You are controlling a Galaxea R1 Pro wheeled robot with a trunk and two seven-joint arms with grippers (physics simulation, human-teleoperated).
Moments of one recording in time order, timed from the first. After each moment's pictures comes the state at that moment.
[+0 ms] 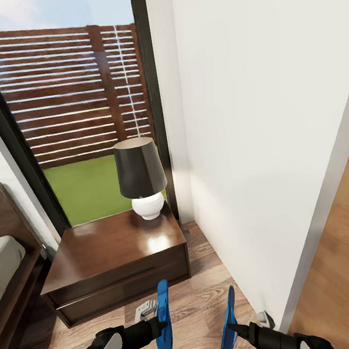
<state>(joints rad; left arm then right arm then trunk) -0.47 0.20 -0.63 -0.70 1.01 0.45 -0.28 -0.34 -0.02 -0.28 -0.54 -0.21 0.50 0.92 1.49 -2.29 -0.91</state>
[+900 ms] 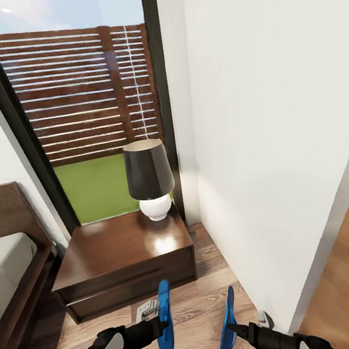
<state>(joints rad) -0.47 0.19 -0.63 -0.69 1.02 0.45 -0.27 -0.34 -0.02 -0.28 -0.53 -0.21 0.50 0.92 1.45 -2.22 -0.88</state>
